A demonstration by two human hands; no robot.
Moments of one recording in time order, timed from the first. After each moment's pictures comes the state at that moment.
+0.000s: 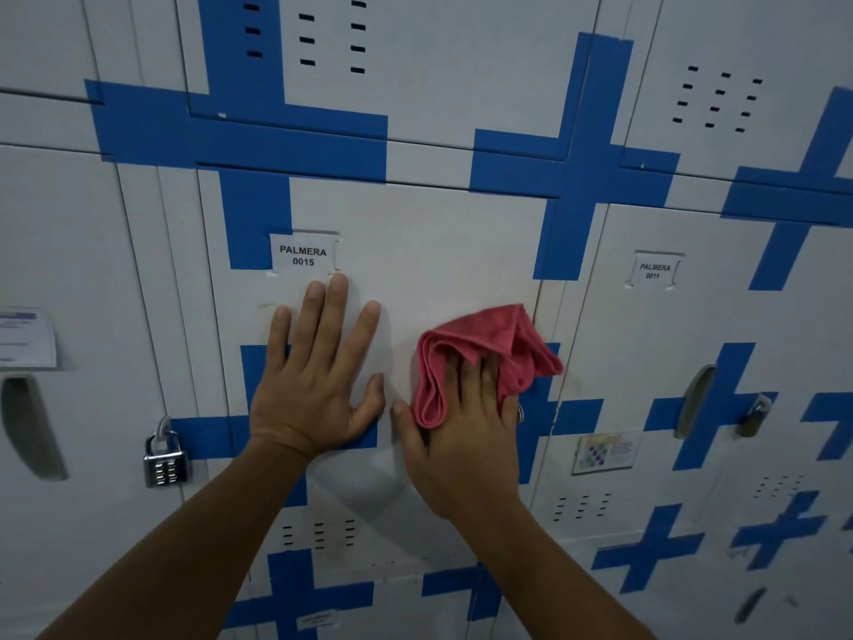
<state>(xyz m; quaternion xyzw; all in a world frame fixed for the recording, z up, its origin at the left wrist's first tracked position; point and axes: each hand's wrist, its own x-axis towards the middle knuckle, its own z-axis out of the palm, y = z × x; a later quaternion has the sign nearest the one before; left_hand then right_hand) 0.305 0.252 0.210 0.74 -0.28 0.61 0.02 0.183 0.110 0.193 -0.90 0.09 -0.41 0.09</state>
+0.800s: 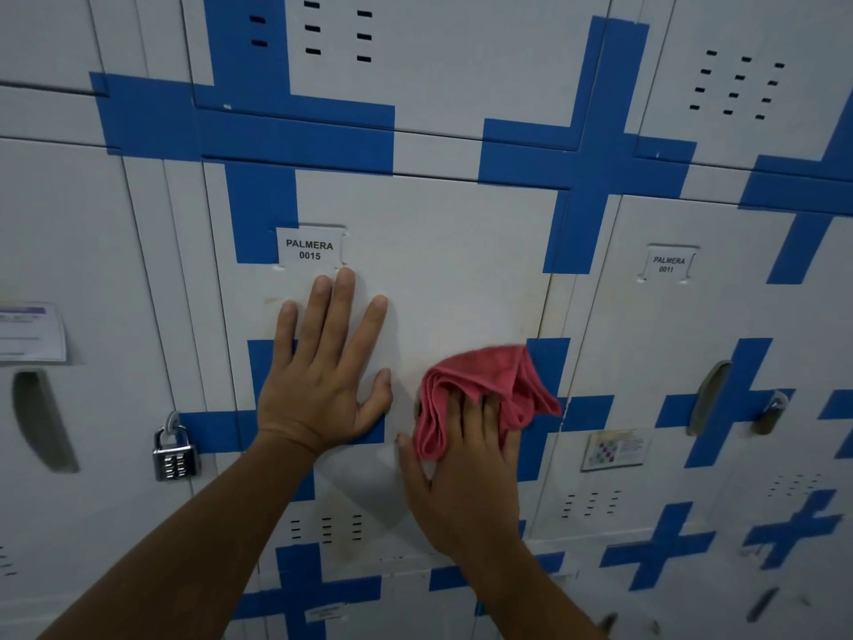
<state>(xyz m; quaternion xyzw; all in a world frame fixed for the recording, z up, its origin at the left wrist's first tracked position) 0.305 0.252 0.209 0.74 -0.29 0.61 0.03 0.177 0.114 0.155 -0.91 0.12 -0.37 0.12</state>
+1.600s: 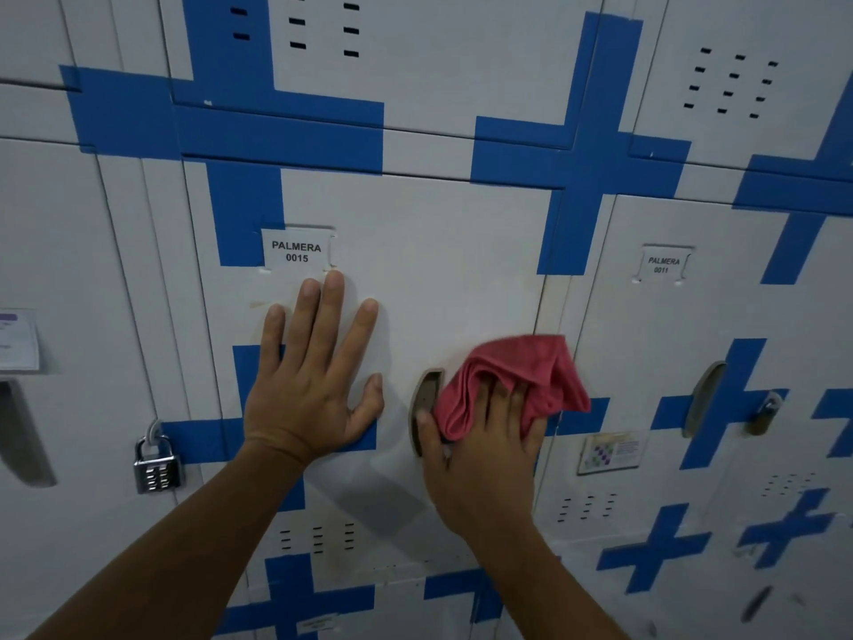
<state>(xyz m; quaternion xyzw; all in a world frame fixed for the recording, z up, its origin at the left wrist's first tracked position) 0.306 0.251 0.210 0.74 -0.29 0.61 0.02 0.181 0.096 0.172 -0.90 0.18 -0.39 0.10</state>
